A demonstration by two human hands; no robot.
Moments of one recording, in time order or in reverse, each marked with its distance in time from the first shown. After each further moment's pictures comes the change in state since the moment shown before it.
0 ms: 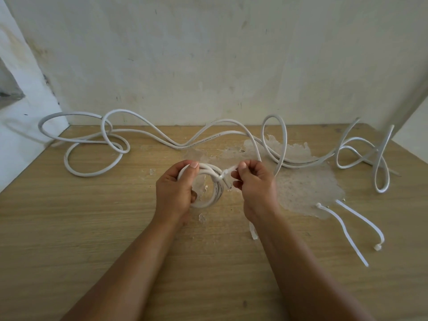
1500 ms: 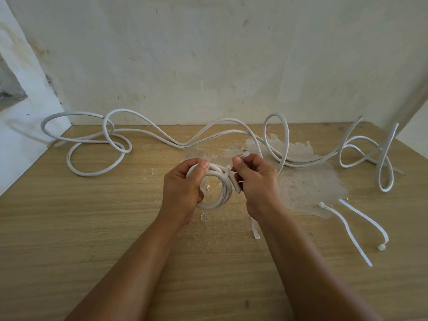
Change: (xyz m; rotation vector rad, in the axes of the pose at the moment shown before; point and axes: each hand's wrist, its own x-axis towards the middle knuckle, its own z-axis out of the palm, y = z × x) left_hand -0.003 0.006 0.007 0.043 -0.135 0.044; right_hand -0.003 -0.011 0.000 -0.019 -0.150 -0.054
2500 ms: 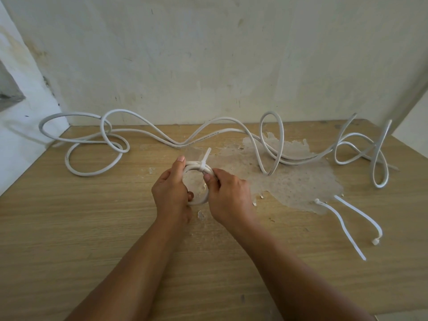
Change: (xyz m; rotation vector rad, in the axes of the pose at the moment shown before) left_hand -0.003 0.000 0.006 -0.187 0.391 -0.250; right_hand -0.022 0.027 0.025 -0.901 -0.077 -0.347
